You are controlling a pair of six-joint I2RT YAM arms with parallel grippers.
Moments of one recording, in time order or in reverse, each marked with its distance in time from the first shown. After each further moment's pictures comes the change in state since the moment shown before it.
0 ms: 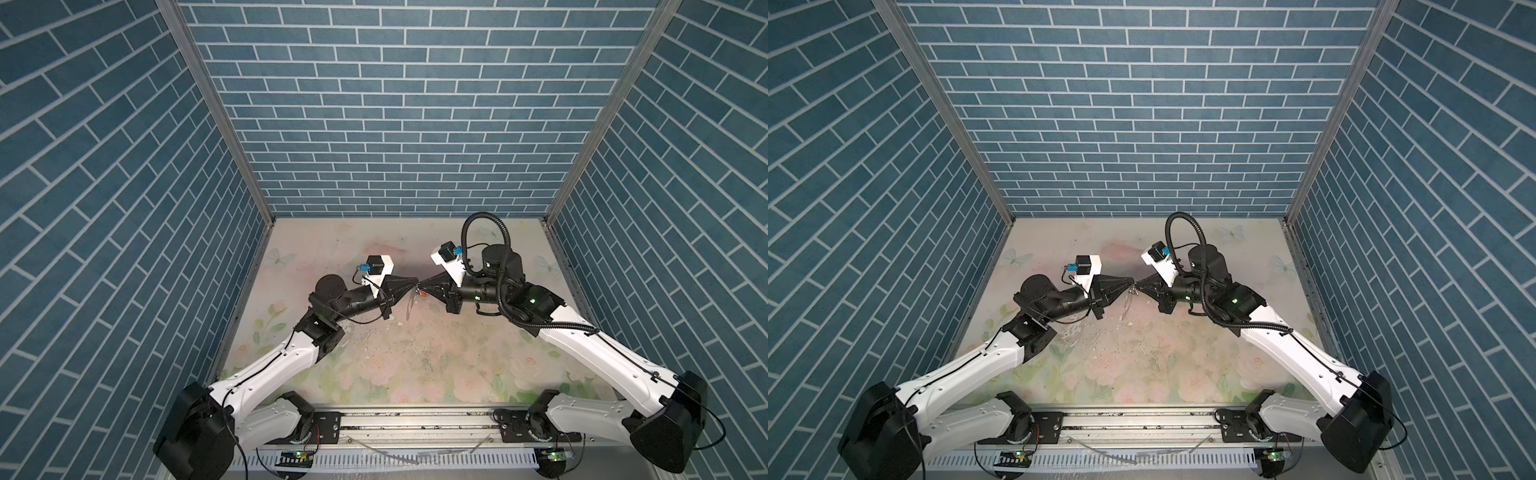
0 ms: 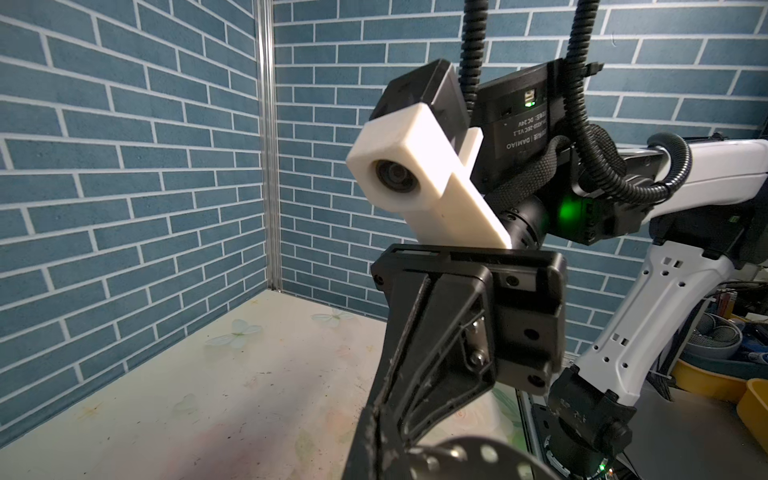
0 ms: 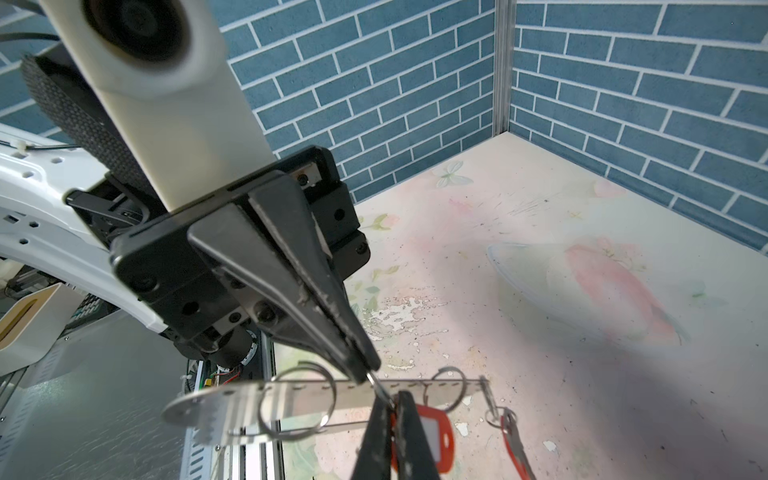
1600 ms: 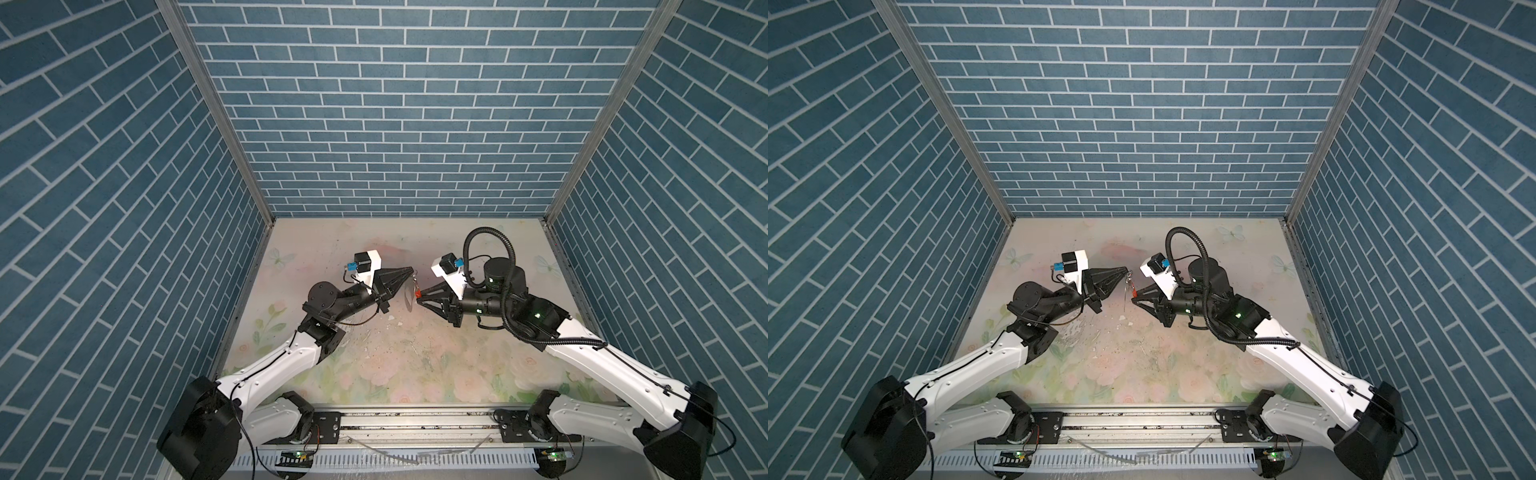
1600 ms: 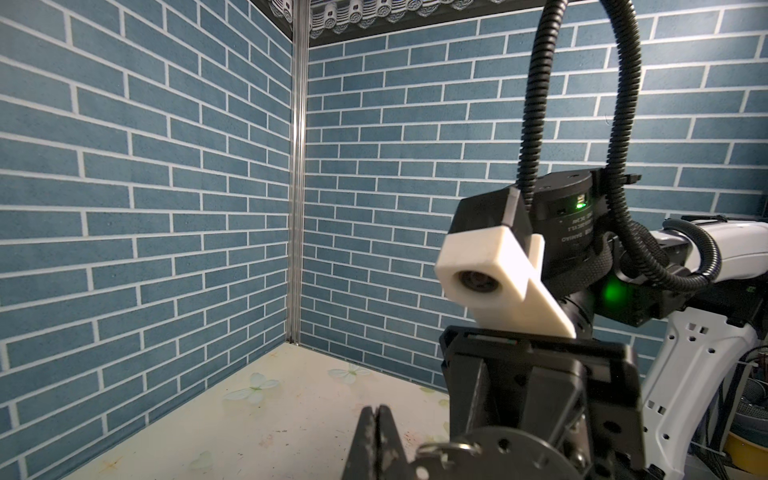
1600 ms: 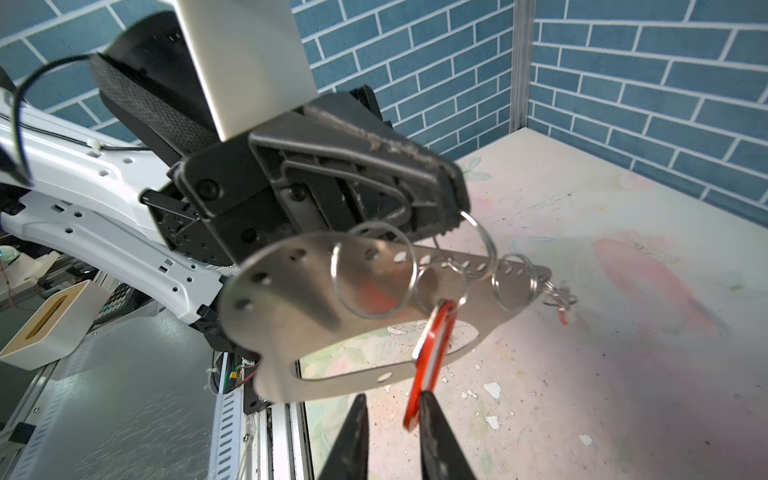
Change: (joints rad) left arm 0.024 0.028 -0.048 0.270 -0.069 -0.097; right arm 0.071 -0.117 -0.072 -0.007 0.071 0.043
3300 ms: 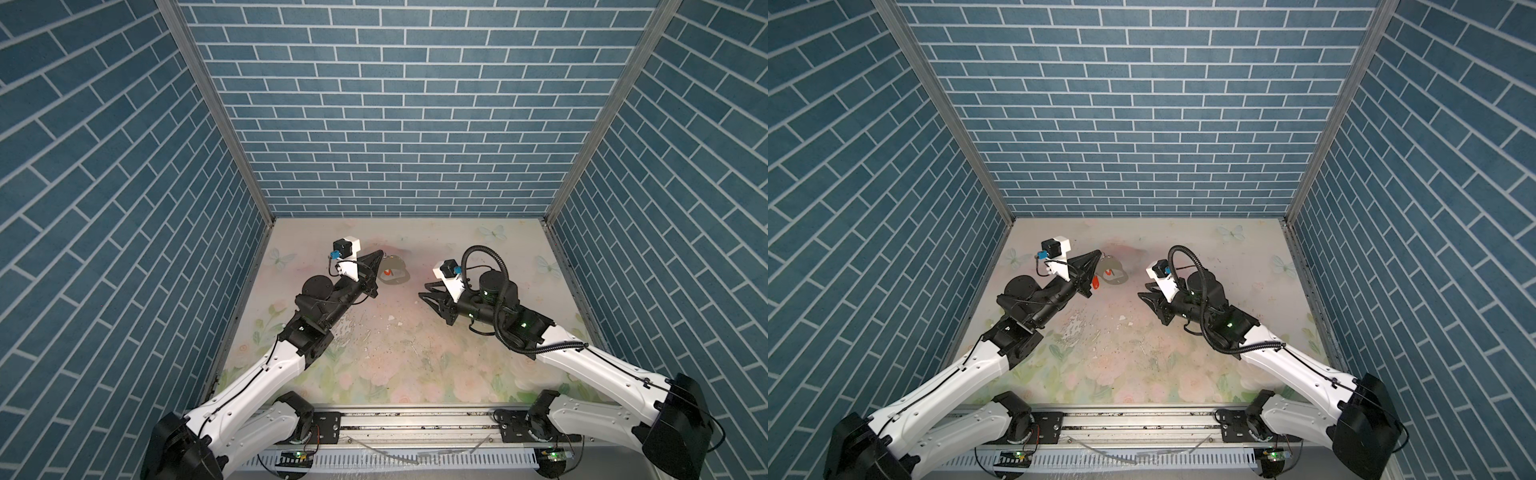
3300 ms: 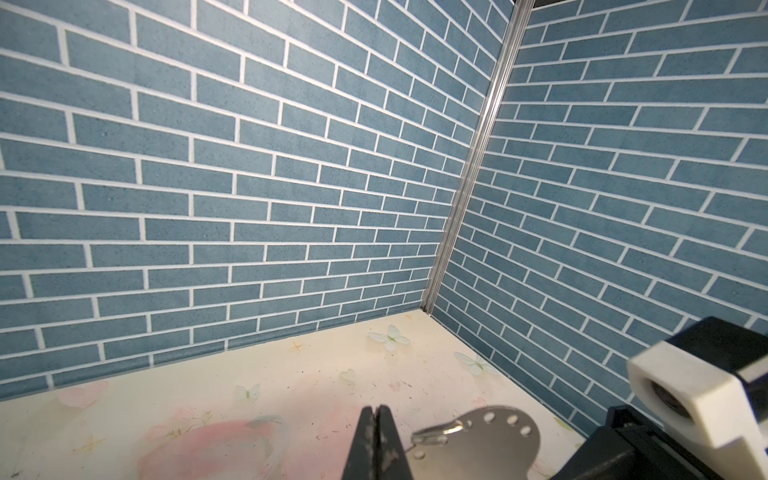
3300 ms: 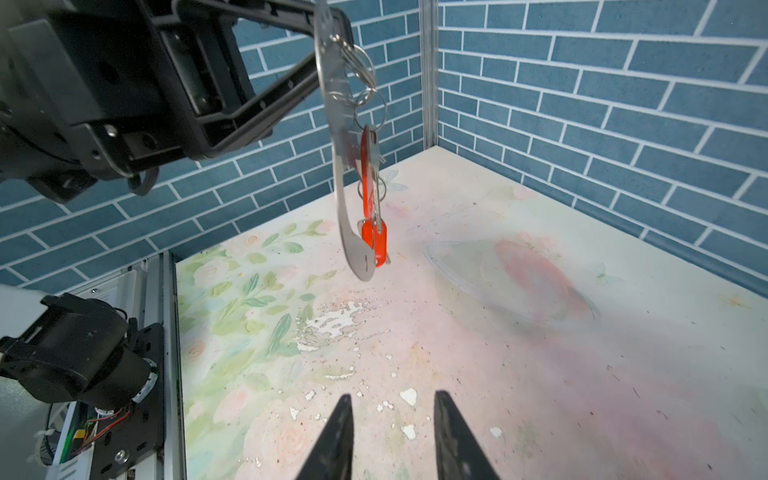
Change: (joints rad) left arm 0.013 -0.169 0.072 -0.472 -0.500 0.024; right arm 0.001 0.063 -0.193 0.311 0.194 -0.044
